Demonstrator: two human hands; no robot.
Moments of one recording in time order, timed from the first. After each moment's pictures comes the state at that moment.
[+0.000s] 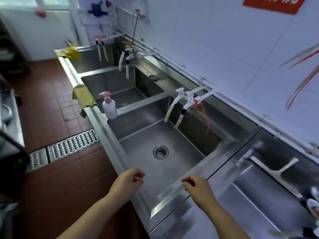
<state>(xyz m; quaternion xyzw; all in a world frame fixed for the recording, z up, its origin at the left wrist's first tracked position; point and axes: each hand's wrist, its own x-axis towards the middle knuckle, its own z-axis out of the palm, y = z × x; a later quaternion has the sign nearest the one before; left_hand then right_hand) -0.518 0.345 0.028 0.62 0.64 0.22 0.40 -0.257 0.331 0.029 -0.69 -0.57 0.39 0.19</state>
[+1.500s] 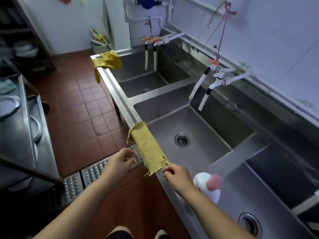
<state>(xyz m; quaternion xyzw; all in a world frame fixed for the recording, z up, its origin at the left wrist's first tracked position) -0.991 0.810 0.027 0.55 0.71 0.28 0.34 -0.776 0.807 0.009 -0.65 -0.61 0.43 0.15</state>
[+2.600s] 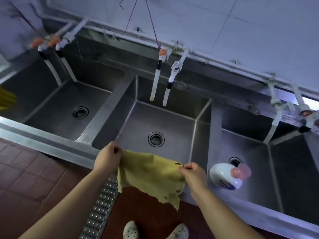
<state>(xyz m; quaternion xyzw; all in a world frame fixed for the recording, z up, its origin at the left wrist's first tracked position) -1.042 1.097 -0.017 0.74 0.56 0.09 0.36 -0.864 0.900 -0.002 -0.86 -0.04 0.30 0.41</state>
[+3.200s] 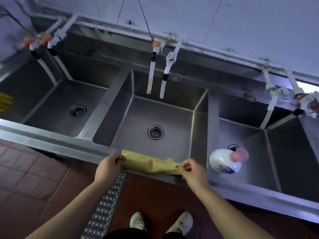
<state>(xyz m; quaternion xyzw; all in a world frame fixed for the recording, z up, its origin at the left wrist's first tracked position) -1.075 1.061 -0.031 0.74 0.53 0.07 0.41 -0.876 0.865 -0.020 -0.89 -0.22 0.26 0.31</state>
